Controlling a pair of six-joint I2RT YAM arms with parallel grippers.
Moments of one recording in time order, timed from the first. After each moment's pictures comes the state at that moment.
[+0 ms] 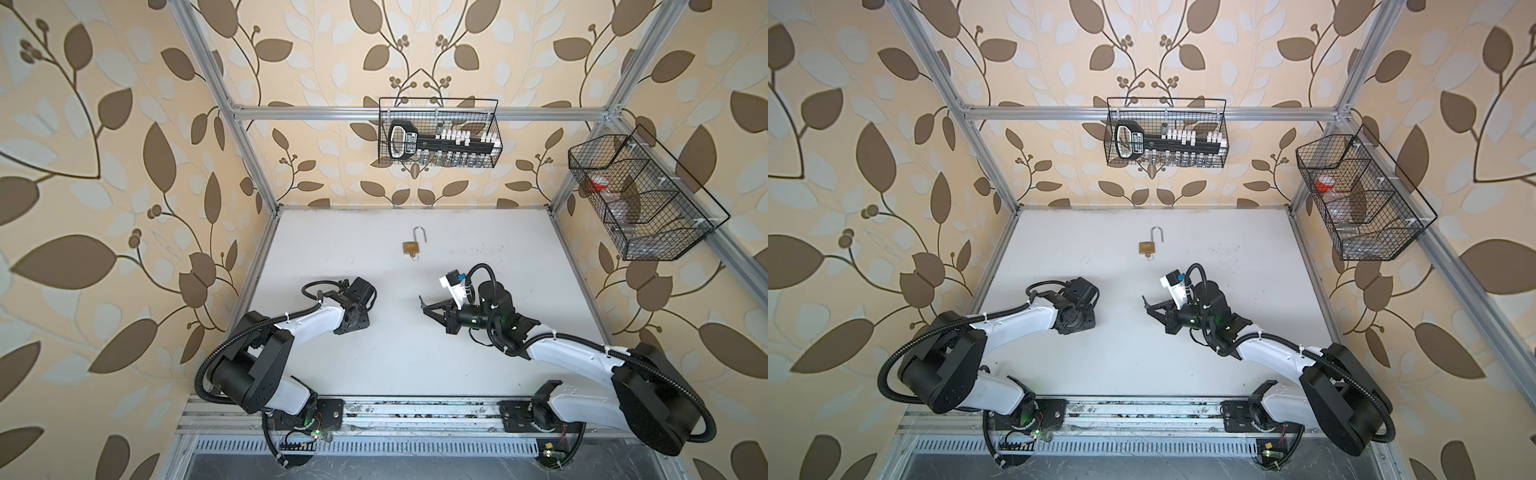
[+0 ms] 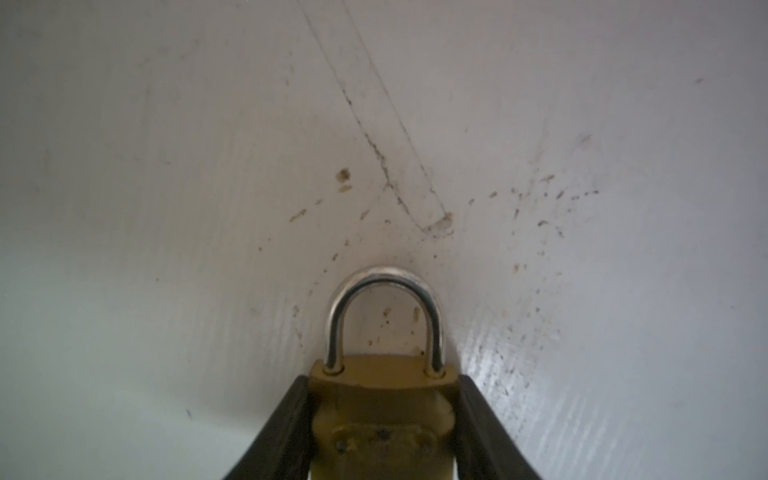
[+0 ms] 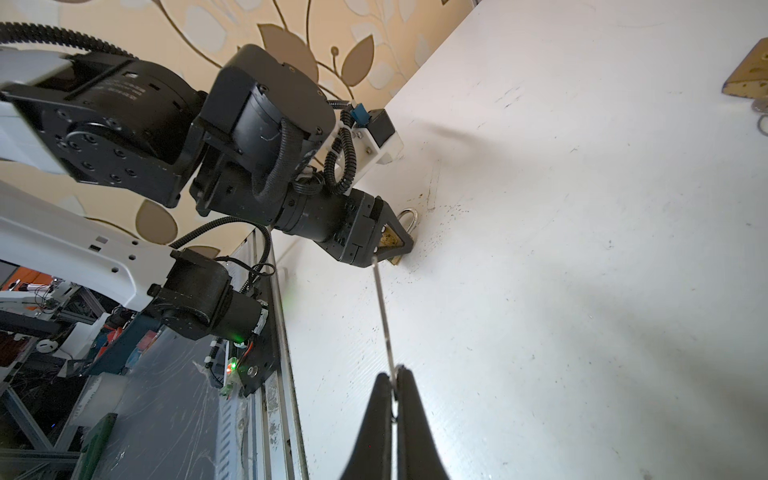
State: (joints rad) left arm -0.50 1.42 0.68 -0.51 -0.18 -0.79; right arm 0.62 1.25 0.48 0.39 -0.54 0.39
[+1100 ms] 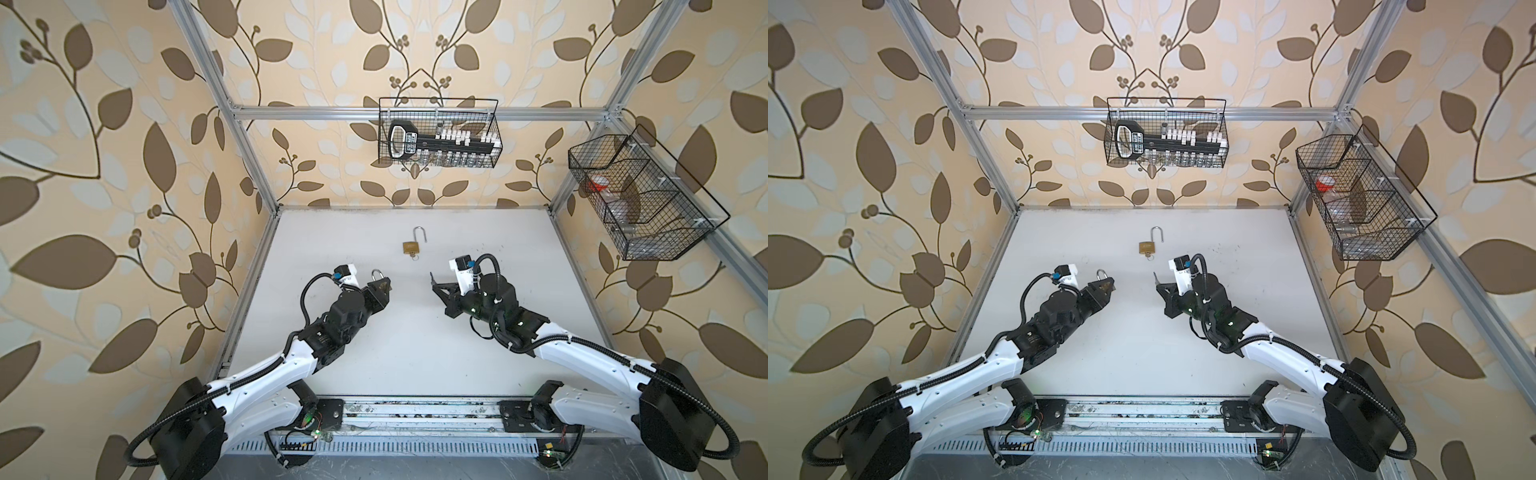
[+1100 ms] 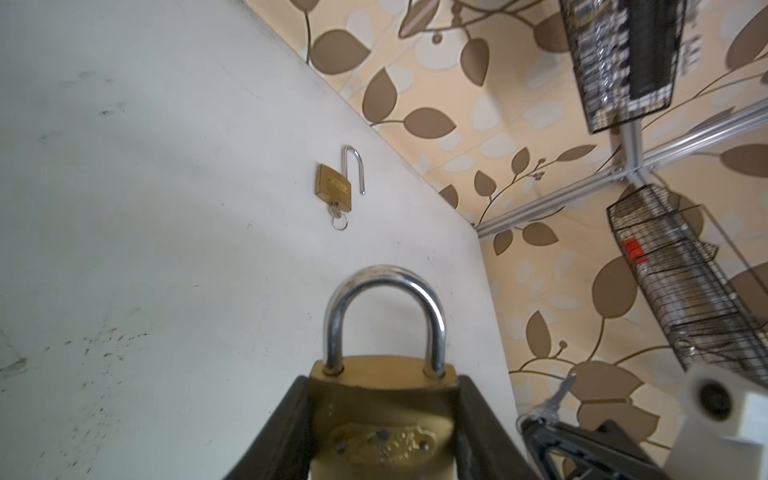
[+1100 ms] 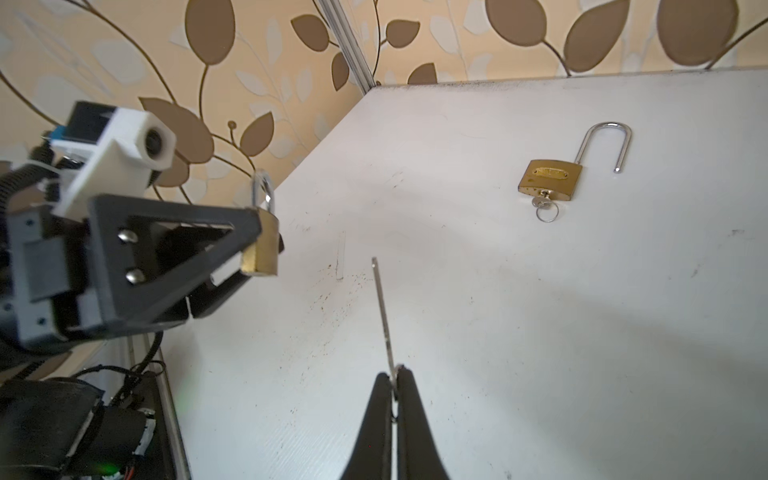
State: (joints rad) left arm -0.70 0.92 0.40 0.27 -0.28 -1.05; right arm 0.68 1.17 0.59 0.19 -0.12 0.34
